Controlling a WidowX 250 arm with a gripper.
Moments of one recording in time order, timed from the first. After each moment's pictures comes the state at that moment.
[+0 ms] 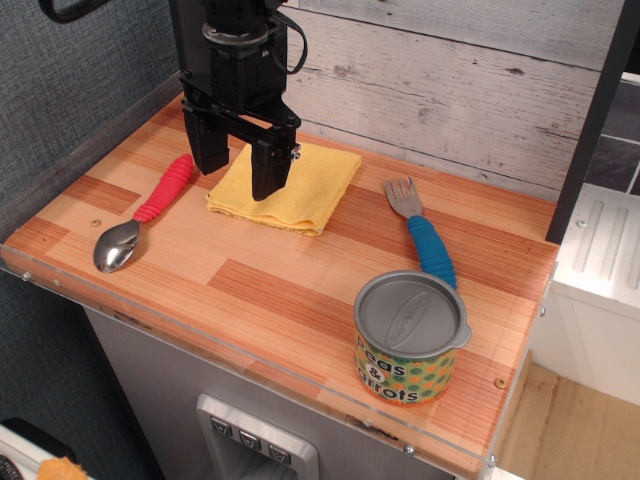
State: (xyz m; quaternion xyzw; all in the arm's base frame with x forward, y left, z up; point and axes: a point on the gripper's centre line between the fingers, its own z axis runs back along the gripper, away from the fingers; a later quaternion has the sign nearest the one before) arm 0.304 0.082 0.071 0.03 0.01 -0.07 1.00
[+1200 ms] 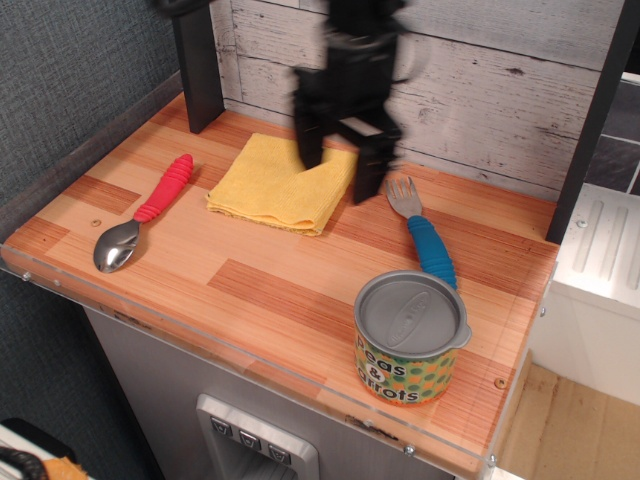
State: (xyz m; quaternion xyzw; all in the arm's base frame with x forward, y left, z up) arm 0.334 -0.012 0.083 0.04 -0.01 -0.20 0.98
